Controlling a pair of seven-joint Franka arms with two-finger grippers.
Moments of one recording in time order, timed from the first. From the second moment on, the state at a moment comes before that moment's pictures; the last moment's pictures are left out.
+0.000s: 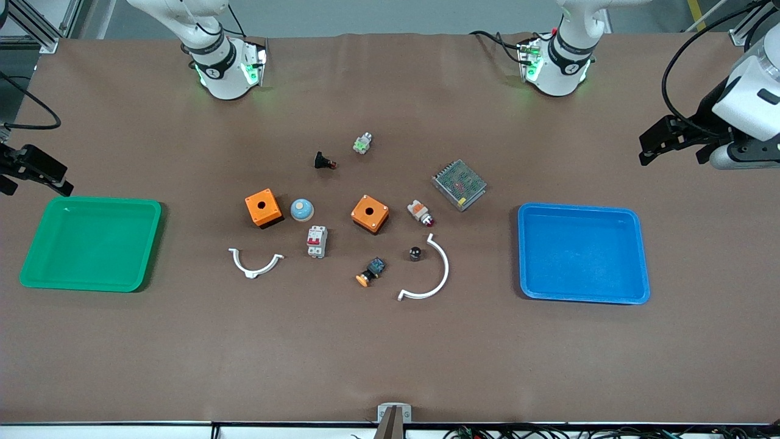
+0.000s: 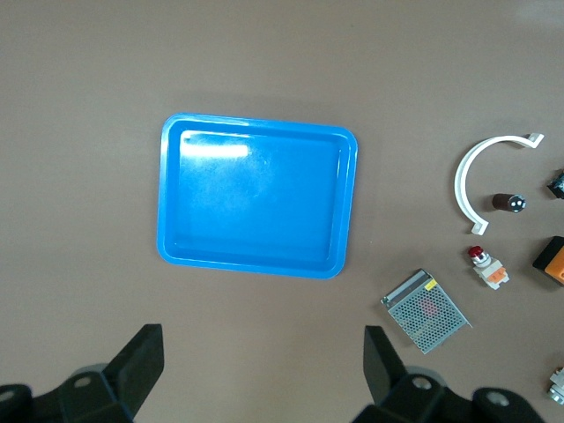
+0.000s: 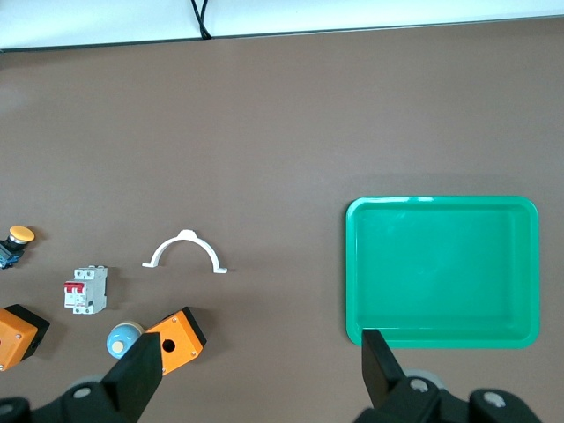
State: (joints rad) left arm 0.04 0.00 -0.18 -1.52 0.00 1.56 -0.16; right arm -0.12 0.04 0.07 -1.51 0.01 1.69 -0.01
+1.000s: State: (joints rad) left arm -0.11 0.18 -0.20 -1.52 0.00 1.66 -0.32; right arm -0.12 0.04 0.07 -1.51 0.01 1.69 -0.01
